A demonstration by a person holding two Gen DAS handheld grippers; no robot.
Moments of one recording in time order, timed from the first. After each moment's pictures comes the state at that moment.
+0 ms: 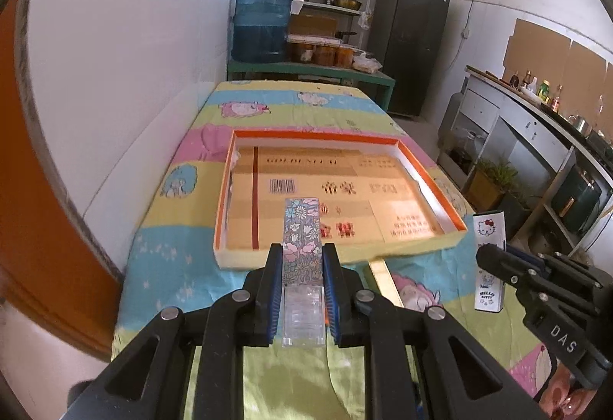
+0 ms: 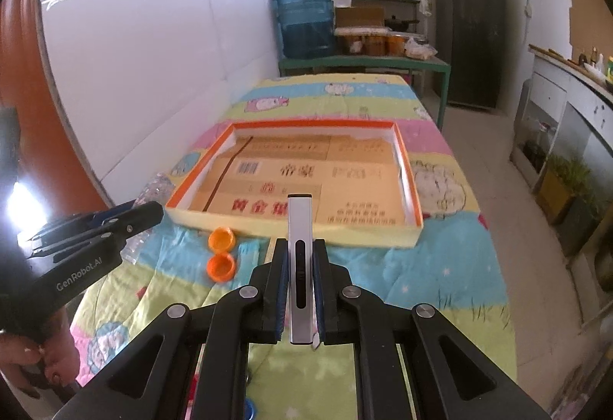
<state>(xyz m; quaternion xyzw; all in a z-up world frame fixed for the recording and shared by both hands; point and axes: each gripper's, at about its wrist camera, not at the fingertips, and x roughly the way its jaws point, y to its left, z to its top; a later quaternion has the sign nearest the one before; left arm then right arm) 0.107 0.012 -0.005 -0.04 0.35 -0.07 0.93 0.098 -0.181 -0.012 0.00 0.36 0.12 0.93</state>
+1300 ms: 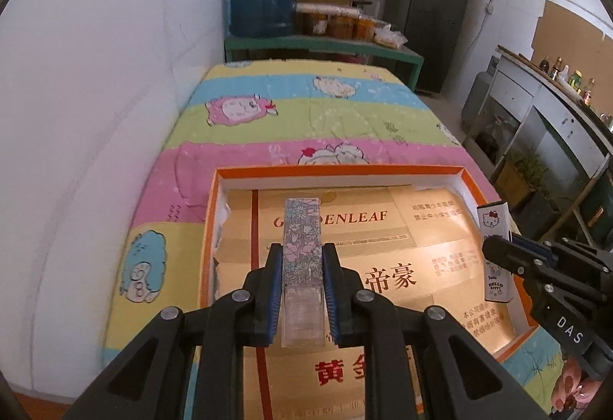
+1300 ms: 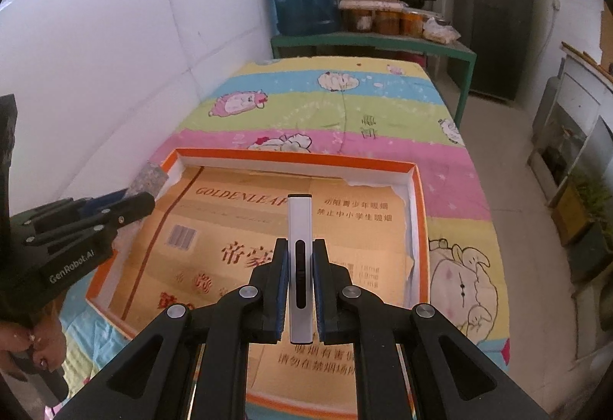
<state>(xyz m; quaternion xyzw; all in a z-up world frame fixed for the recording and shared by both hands) 0.291 0.011 -0.036 -0.03 0.42 -0.05 0.91 0.291 -0.184 -0.039 -0.02 0.42 0.14 0.89</state>
